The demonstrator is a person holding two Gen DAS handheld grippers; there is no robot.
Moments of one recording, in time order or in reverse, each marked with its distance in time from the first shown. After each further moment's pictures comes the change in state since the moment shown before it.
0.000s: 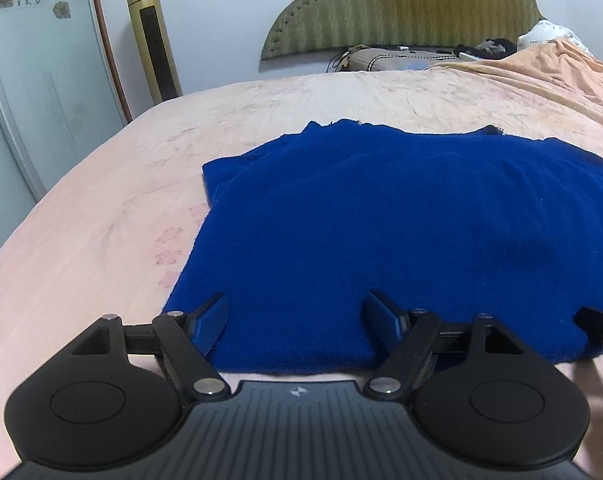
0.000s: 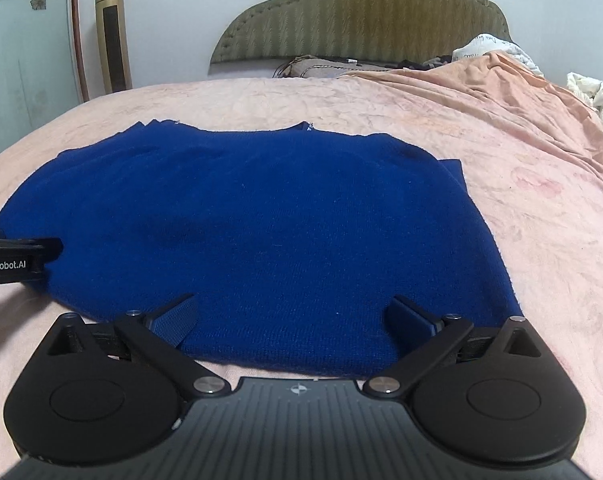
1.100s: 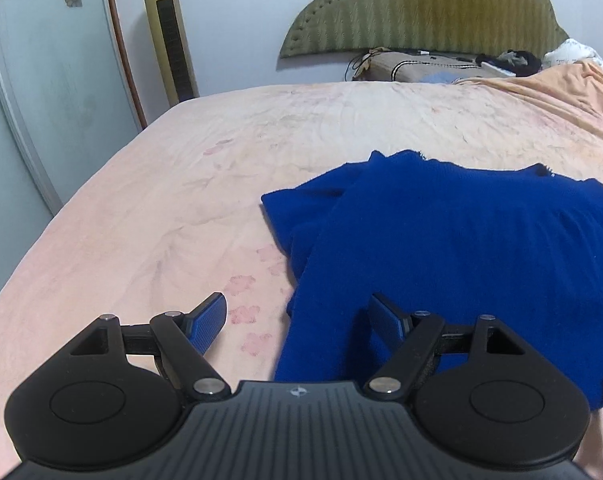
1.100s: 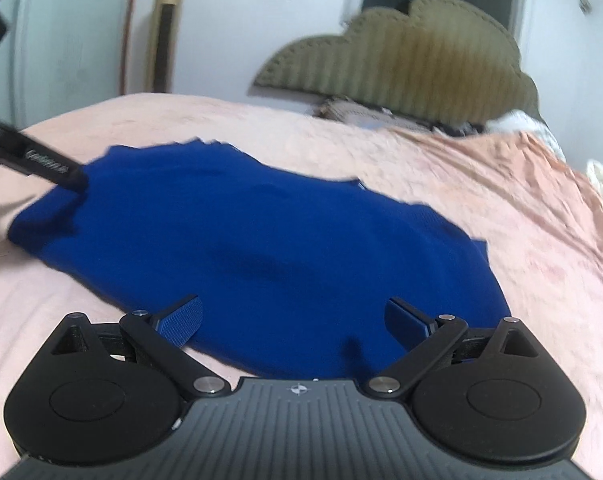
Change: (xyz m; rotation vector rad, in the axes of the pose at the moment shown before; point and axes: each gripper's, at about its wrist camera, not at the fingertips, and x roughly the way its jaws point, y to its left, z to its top) left arm 0.014 0.066 0.042 -0.031 0.026 0.000; right arm -0.027 0.043 0.005 -0.187 -0.091 -0.015
